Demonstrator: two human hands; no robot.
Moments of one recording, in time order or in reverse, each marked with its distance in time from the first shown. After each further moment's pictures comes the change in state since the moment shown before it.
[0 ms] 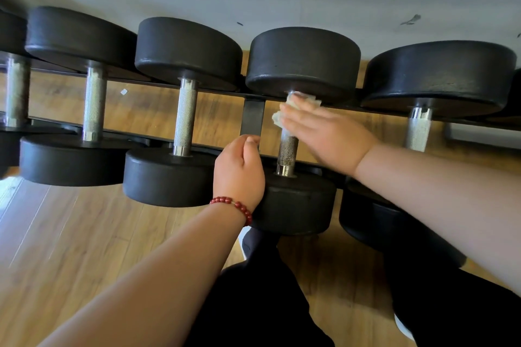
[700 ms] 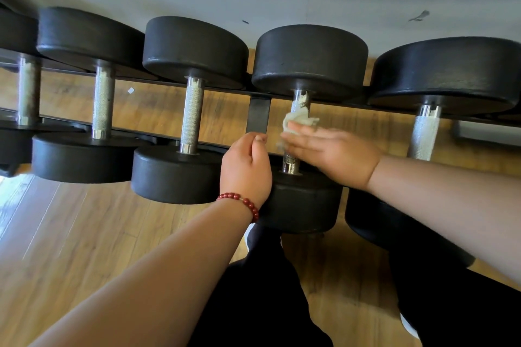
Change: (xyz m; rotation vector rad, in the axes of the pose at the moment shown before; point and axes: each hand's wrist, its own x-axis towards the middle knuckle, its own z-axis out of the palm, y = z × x) left_hand 0.000 0.001 0.000 0.031 -0.022 0.010; right_hand -0.021 -0.009 0.014 0.087 -0.006 -0.141
